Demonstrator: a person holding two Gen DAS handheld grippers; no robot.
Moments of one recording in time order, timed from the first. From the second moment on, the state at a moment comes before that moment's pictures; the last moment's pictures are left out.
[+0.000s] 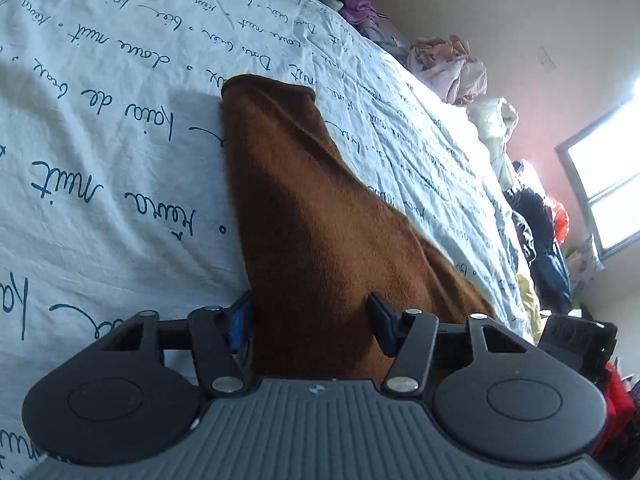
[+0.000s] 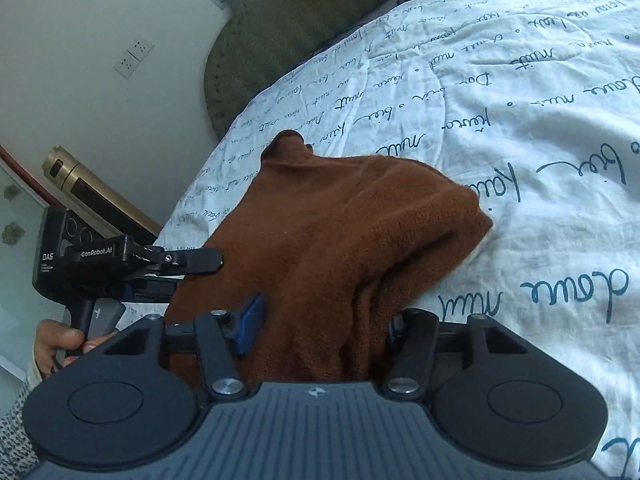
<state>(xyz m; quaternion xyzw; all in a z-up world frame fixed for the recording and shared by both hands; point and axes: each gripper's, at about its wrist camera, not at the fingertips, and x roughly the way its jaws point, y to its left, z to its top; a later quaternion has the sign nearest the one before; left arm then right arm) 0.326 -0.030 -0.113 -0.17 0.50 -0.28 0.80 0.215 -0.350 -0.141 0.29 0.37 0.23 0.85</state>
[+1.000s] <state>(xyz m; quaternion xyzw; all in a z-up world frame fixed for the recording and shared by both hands) 0.336 -0.034 0.079 -0.08 0.40 -0.32 0.86 0.232 -0.318 0.042 0.16 0.28 0.23 0.92</state>
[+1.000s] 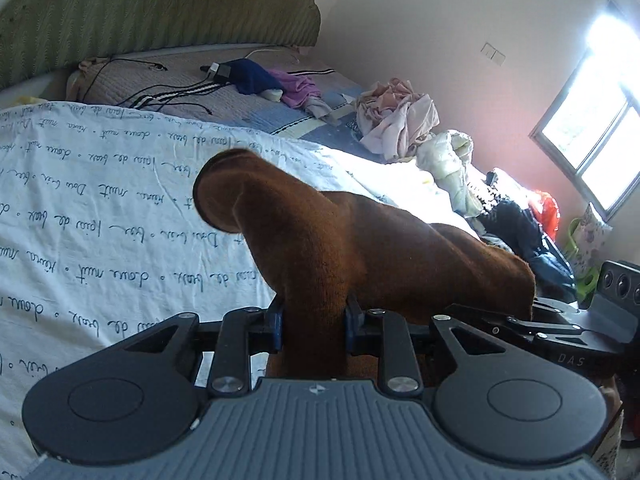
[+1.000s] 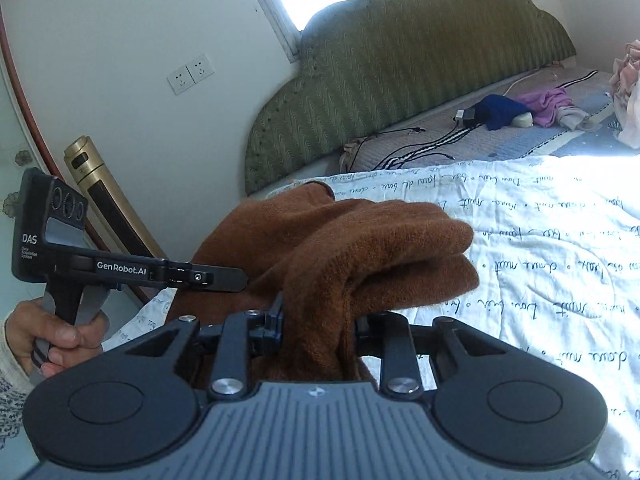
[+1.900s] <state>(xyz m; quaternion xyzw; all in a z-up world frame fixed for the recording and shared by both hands) 0.308 -0.013 -0.067 -0.10 0.46 -0.26 0.84 0.238 -0.333 -0.088 0.11 0.37 0.14 0.91</state>
